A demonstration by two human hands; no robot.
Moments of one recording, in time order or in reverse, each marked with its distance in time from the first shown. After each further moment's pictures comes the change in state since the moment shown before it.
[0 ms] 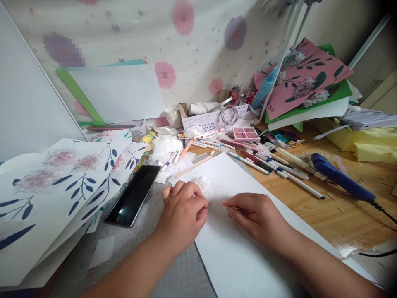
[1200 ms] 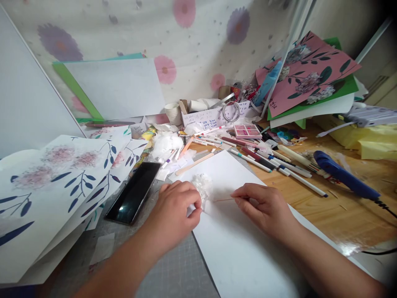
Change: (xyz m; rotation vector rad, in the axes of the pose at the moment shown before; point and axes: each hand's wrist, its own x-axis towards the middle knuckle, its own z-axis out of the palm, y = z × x) left_hand 0.003 -0.010 -0.023 -0.160 -0.204 -0.051; right_hand 0.001 0.008 -0.007 -0.019 0.112 0.055
